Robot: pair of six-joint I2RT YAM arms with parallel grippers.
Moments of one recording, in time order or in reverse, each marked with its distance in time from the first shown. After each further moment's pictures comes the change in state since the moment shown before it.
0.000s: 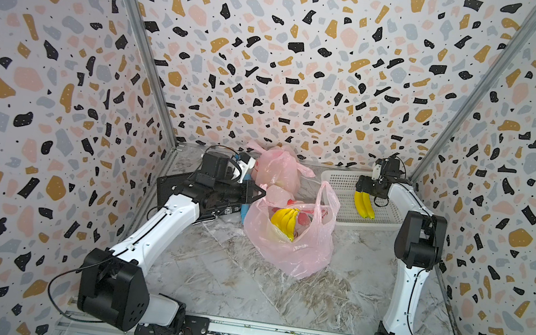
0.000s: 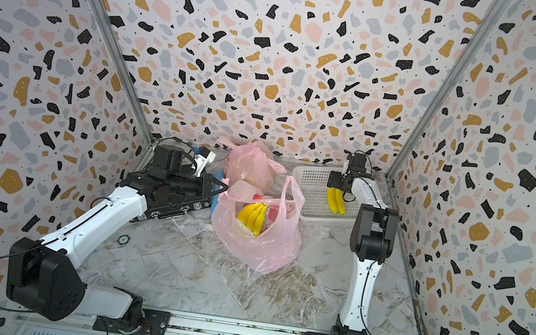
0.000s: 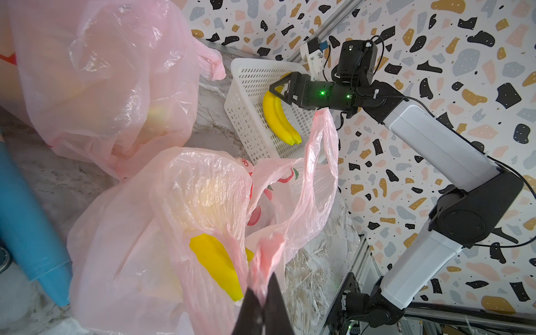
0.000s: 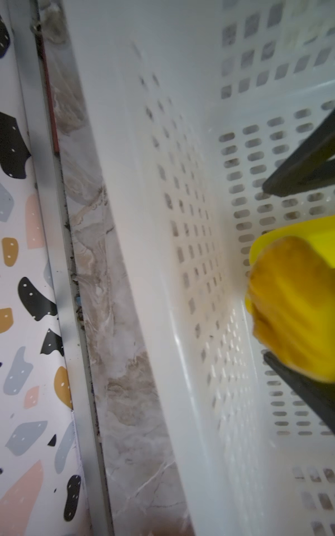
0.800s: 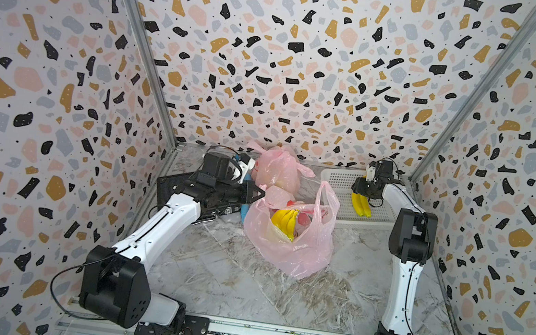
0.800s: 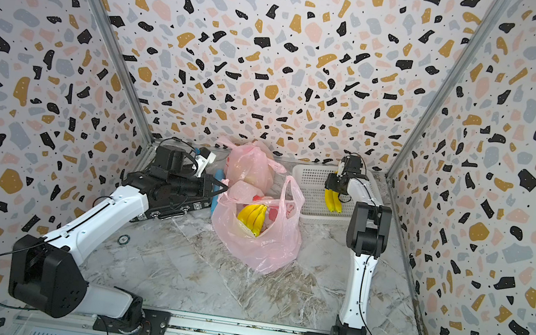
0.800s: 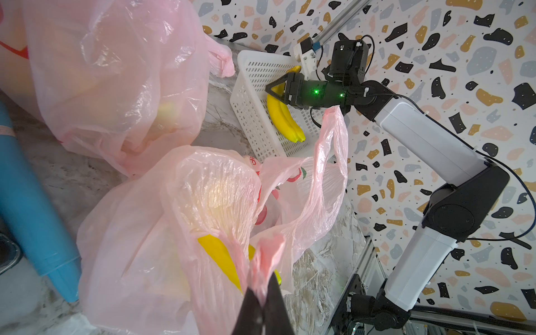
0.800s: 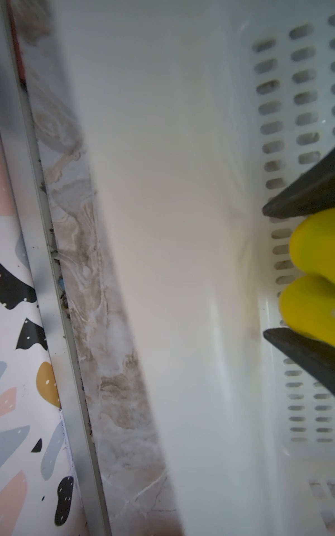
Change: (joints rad) left arm 0.000 0.017 0.000 -0.006 -0.019 0.006; right arm 0.014 0.087 0.055 0.002 -0.072 0.035
